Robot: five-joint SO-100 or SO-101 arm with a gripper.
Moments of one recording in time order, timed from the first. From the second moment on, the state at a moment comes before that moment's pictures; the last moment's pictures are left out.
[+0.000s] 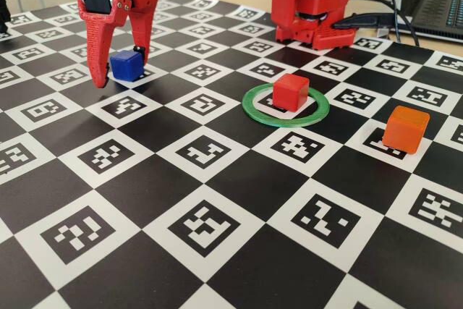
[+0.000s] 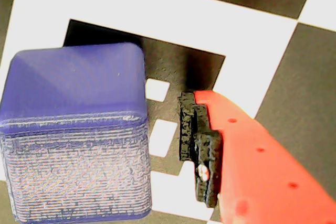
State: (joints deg) arm 24.9 65.0 85.5 66.8 -41.0
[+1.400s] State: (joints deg) arm 24.9 74.8 71.4 94.7 -25.4
